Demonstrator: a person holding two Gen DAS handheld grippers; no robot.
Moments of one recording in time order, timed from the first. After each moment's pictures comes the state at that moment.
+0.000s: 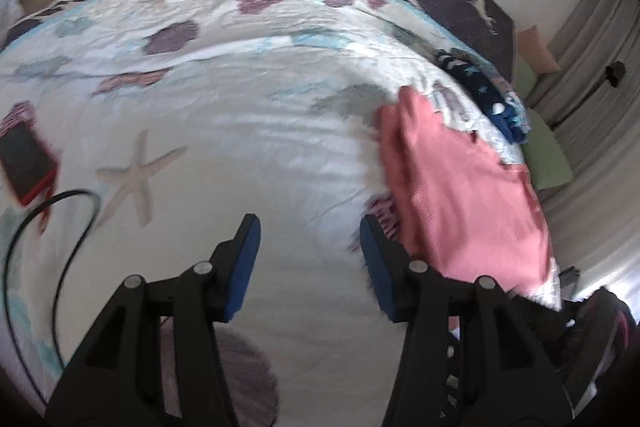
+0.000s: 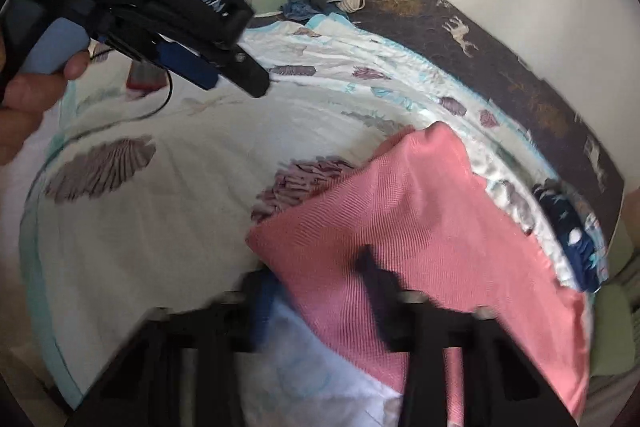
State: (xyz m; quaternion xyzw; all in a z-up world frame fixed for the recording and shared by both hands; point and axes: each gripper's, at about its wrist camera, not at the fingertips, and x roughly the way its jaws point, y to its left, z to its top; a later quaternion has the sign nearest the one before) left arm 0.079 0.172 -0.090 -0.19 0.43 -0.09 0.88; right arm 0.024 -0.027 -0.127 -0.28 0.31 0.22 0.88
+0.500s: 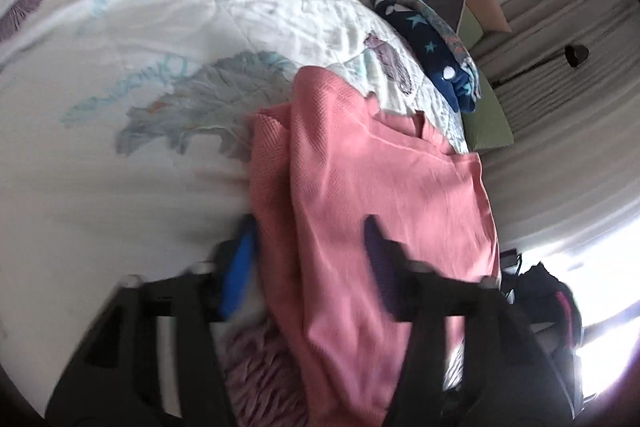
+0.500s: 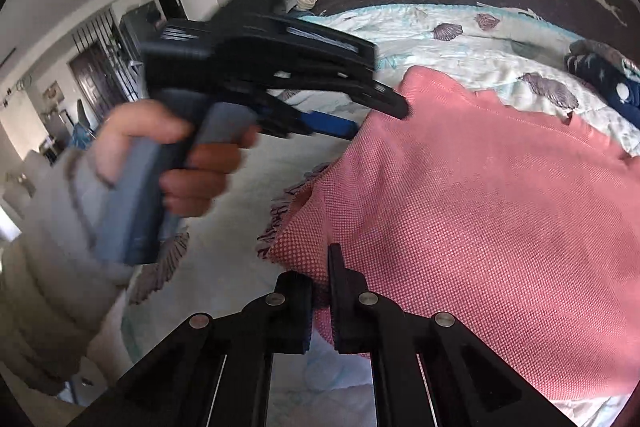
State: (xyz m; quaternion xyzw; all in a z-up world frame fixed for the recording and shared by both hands) left arm 0.212 0.089 -0.122 -0.23 0.52 -0.24 0.79; right arm 0.061 -0.087 -0.100 -0.01 0.39 0.28 0.87
